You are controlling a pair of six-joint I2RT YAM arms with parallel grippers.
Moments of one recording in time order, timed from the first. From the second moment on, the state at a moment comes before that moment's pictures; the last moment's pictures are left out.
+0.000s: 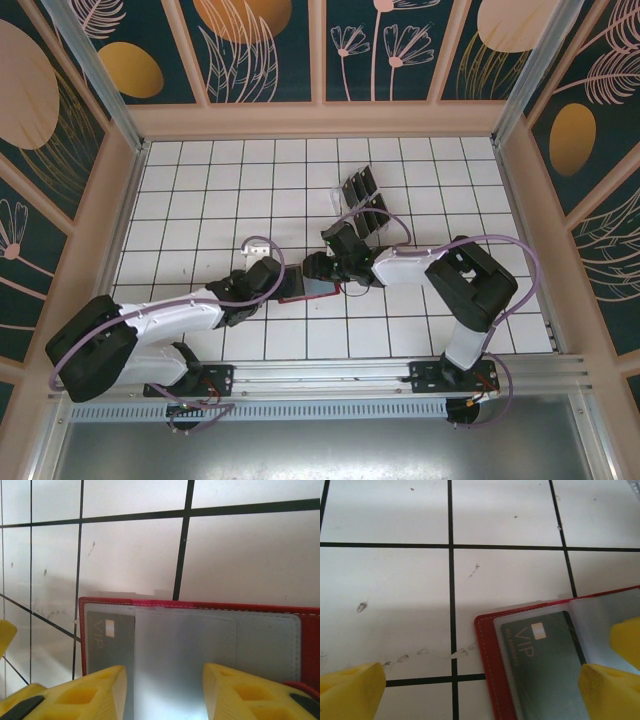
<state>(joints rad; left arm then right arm) -0.87 1.27 0.48 -0.10 -0.42 -0.73 0.83 1.75 0.83 0.09 -0.24 0.84</state>
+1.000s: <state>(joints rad) -0.93 1.38 0.45 0.09 -0.32 -0.69 0.82 1.73 0.75 0.23 -0.24 1.07</state>
